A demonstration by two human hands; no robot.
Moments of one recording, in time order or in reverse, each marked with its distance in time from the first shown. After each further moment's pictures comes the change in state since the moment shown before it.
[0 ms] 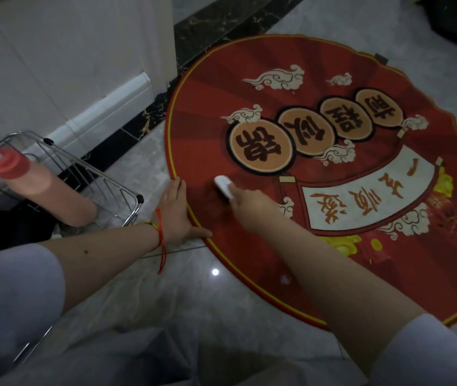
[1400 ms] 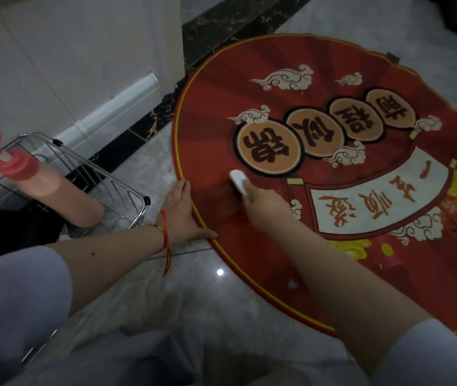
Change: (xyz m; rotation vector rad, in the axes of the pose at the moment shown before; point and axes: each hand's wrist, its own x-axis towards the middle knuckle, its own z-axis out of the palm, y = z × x) left_hand 0.004 -0.008 0.002 0.008 0.018 -0.001; right_hand 0.008 0.011 0.002 0.064 0.064 0.070
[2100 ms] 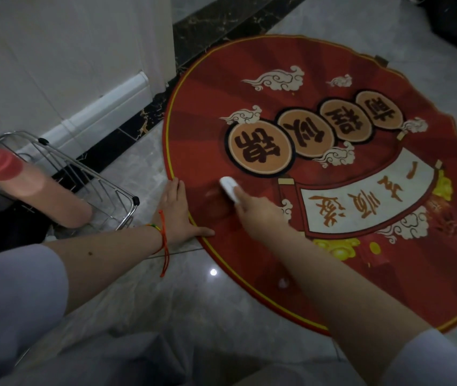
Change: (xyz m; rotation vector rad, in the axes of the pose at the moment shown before) left_hand 0.008 0.006 0.013 0.052 0.017 -0.051; right_hand -0.009 0.009 0.008 -0.050 -0.013 -0.058
